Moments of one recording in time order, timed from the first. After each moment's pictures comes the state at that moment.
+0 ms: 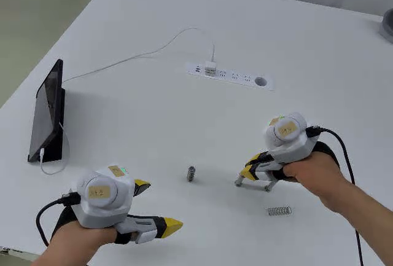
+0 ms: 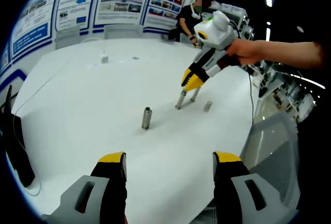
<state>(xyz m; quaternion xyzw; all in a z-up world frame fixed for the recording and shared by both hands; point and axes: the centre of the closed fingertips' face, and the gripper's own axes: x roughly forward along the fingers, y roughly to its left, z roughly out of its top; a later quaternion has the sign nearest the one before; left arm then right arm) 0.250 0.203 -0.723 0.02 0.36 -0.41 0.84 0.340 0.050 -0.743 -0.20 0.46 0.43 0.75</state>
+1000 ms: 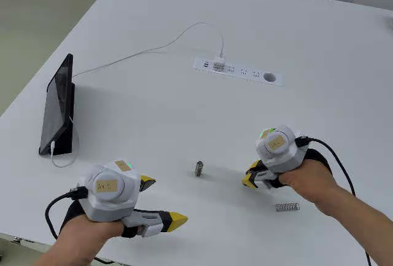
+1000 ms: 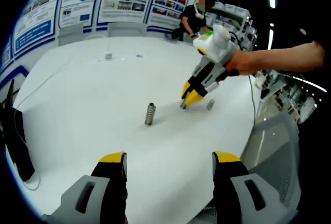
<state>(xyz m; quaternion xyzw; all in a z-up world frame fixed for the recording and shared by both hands) 0.248 0.211 -0.728 0.02 0.37 -0.40 0.84 0.328 0.055 -0.786 -0.23 0.46 0.45 0.73</state>
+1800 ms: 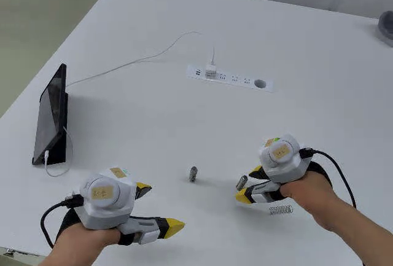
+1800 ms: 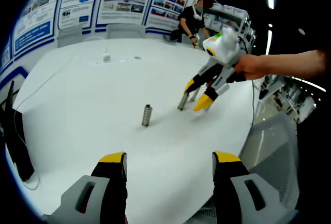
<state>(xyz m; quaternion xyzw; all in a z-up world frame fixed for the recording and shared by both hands) 0.243 0.207 -0.722 0.01 0.36 -0.40 0.84 0.309 0.045 -0.766 -0.19 0.45 0.42 0.76</state>
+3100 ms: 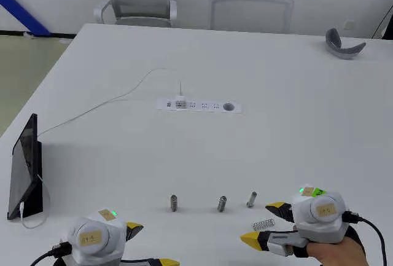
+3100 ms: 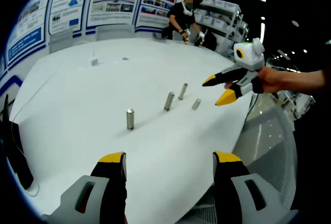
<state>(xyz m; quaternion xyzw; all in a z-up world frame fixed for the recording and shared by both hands) 0.230 0.180 -0.715 0.04 0.36 -0.43 0.83 0.254 -0.011 -0.722 -0.04 0.36 0.34 0.87</state>
